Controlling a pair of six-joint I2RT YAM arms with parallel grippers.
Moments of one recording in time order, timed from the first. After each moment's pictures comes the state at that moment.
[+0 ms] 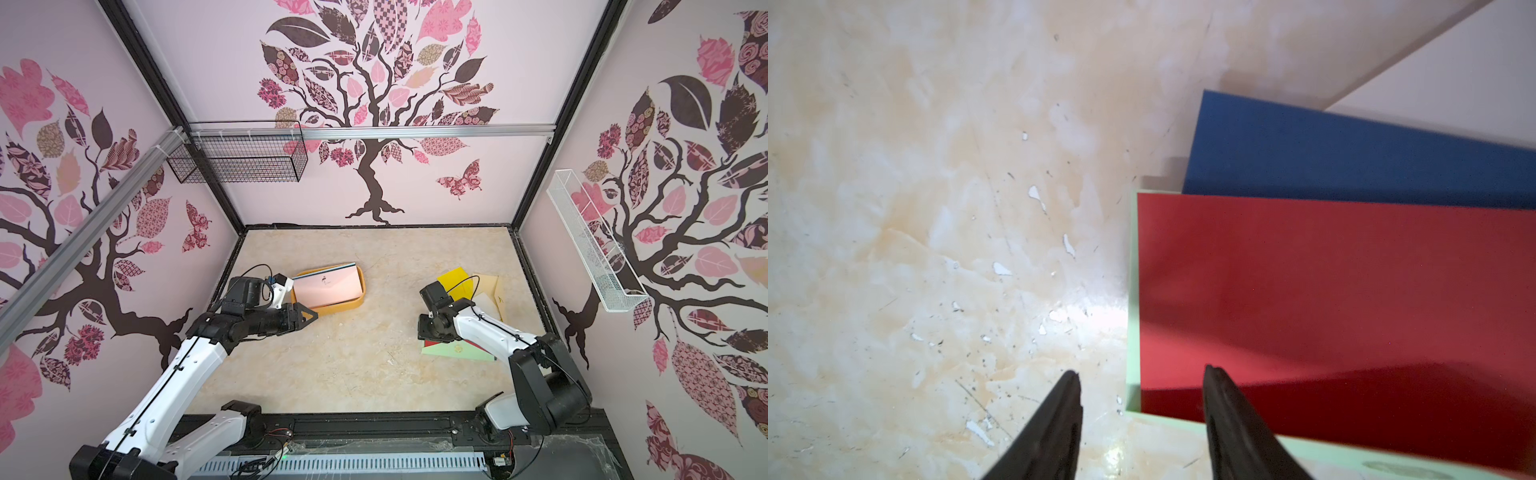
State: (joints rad) left arm -0.22 1.00 0.85 -0.77 0.55 -0.39; right arm 0.47 1.44 0.80 -0.62 -0.06 0.57
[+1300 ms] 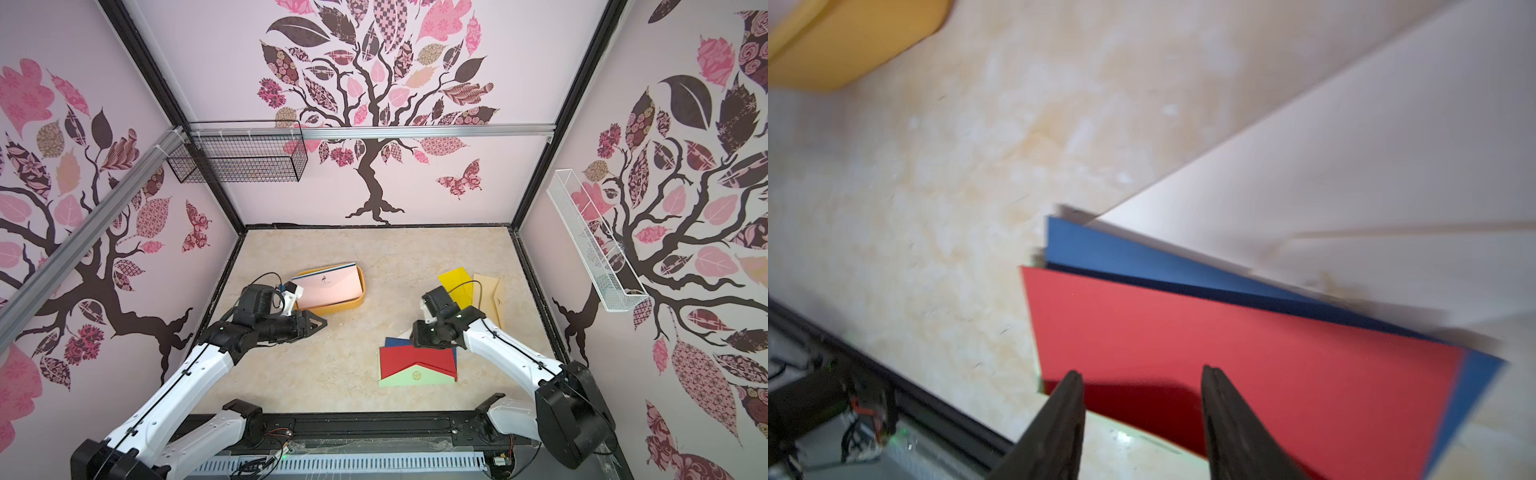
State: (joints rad) left arm -0.37 1.00 0.72 -0.60 0.55 -0.55; right arm 0.44 1.21 0.71 -0.67 -0.22 0.56
